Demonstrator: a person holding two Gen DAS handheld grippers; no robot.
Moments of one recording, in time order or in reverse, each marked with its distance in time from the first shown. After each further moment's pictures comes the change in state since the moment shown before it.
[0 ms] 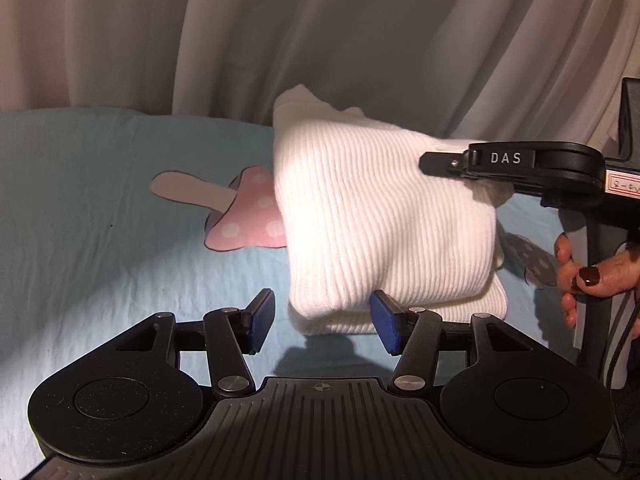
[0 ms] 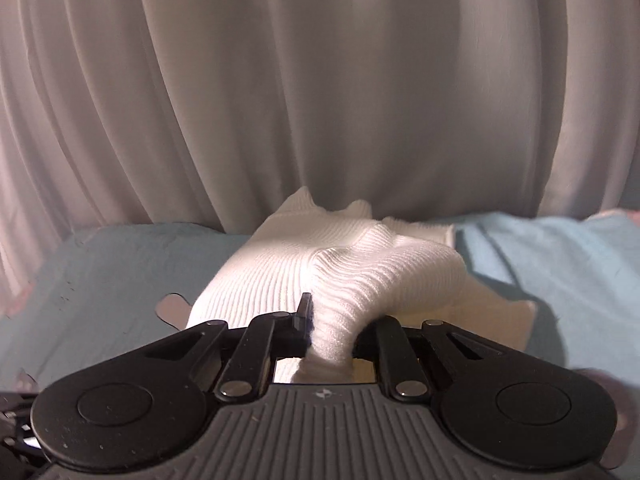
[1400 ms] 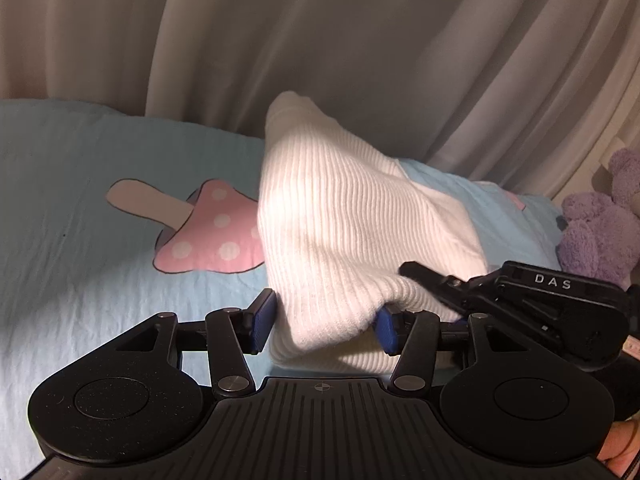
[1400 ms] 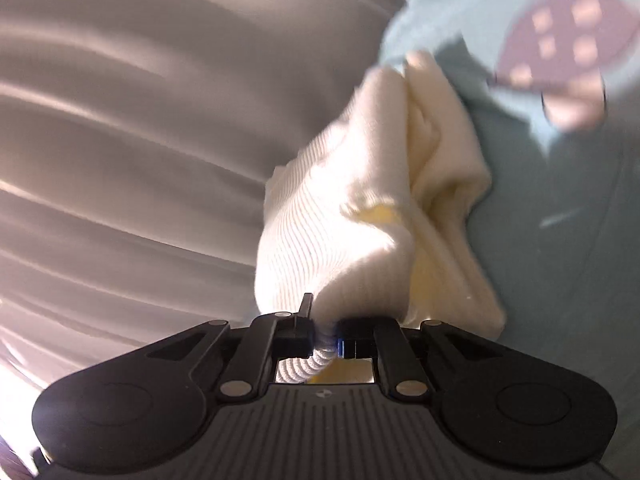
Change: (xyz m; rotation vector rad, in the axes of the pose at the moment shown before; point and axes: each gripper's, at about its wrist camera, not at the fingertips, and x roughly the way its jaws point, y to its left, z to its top) left arm 0.023 -0.018 0.017 -0.065 0.002 -0.052; right arm -0.019 -0.032 -0.106 0.874 -0.054 0.242
